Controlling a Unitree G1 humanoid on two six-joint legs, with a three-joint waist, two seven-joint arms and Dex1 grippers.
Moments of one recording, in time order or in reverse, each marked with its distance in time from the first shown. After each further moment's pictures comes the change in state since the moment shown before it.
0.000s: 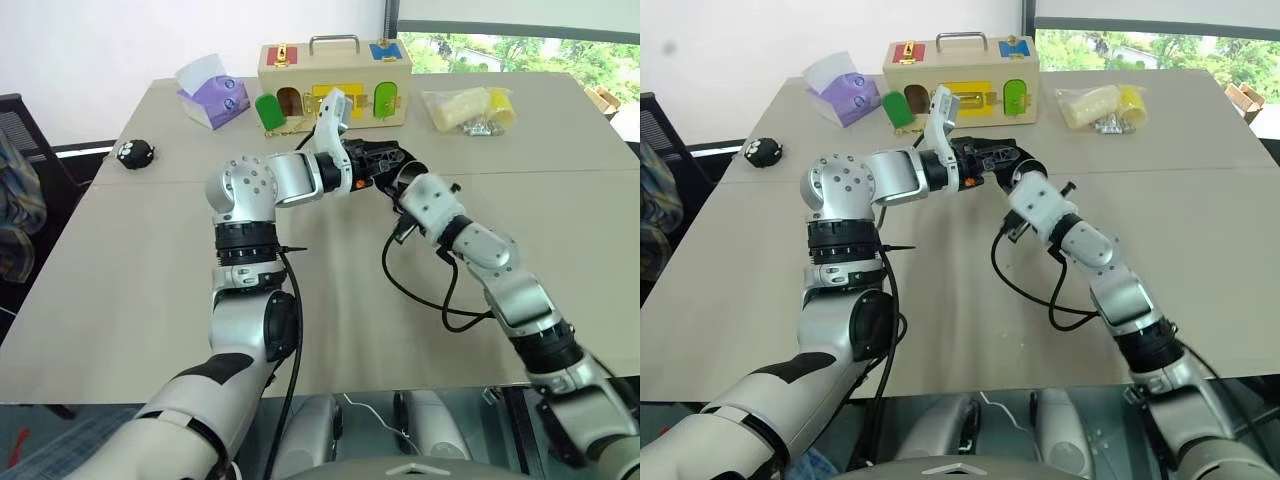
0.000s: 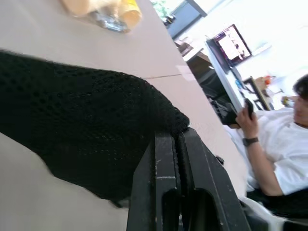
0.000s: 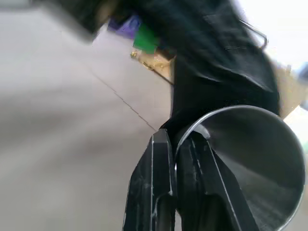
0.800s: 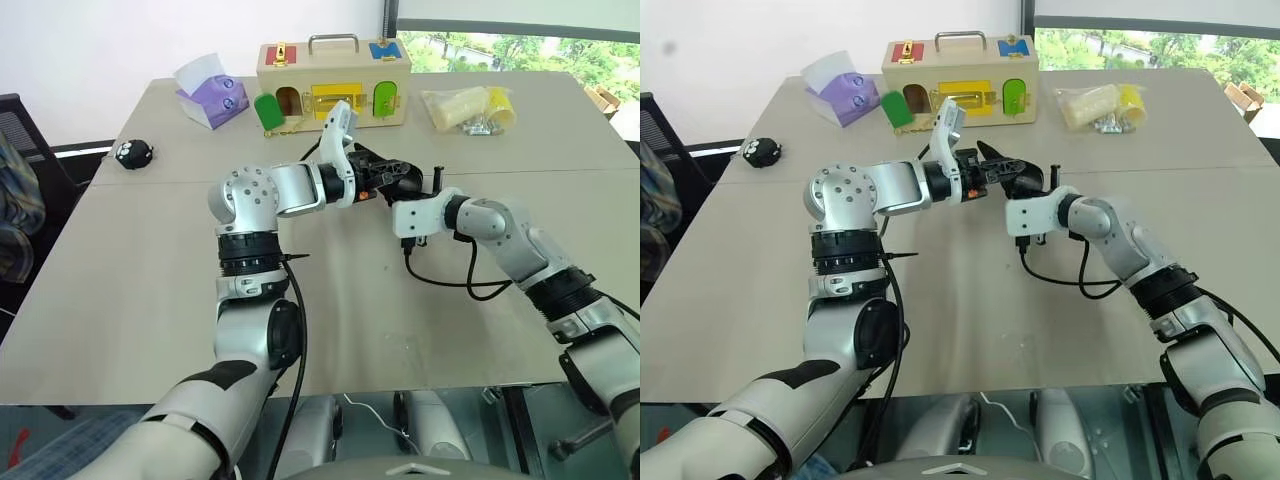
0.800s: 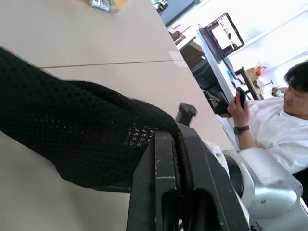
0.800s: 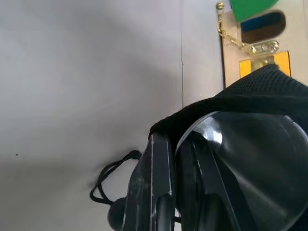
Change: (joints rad) left arm 0.046 -0.039 0.013 -0.074 -0.035 0.057 0.015; right arm -0.186 -0.033 -0.010 0.263 -0.133 -0.155 0.306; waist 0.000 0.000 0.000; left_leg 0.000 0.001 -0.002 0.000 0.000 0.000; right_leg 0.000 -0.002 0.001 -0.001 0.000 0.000
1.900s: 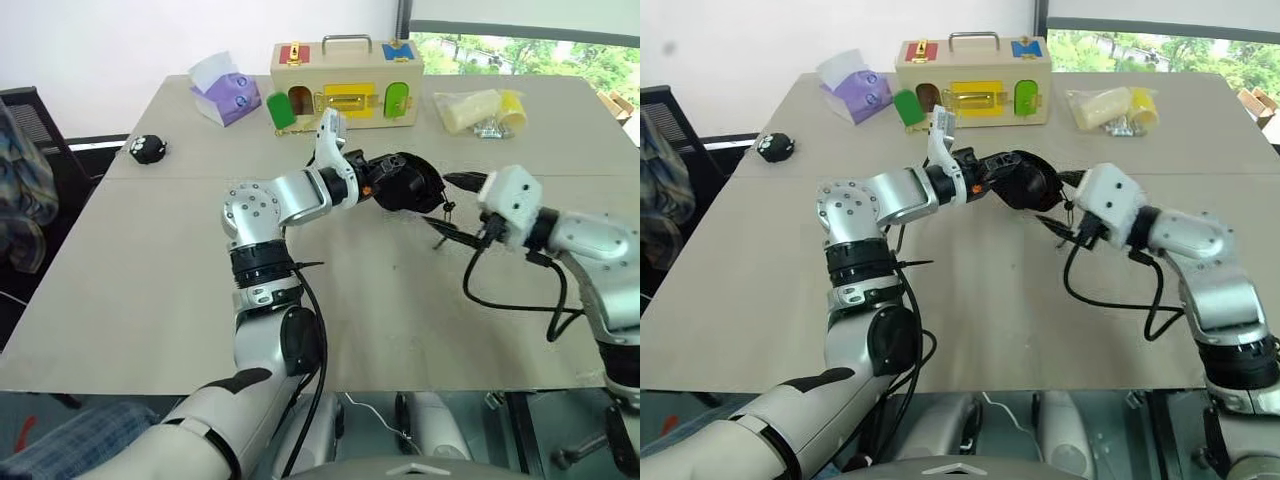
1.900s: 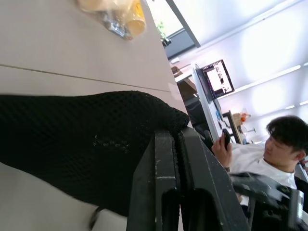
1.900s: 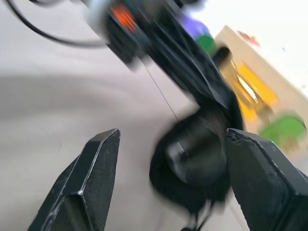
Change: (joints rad) left arm 0.024 -0.103 0.168 0.020 -0.095 -0.046 0.243; right arm 0.373 -0.170 -0.391 -0.586 0.509 0.424 0.149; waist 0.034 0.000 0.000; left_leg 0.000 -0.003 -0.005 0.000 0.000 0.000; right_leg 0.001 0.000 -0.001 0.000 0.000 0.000
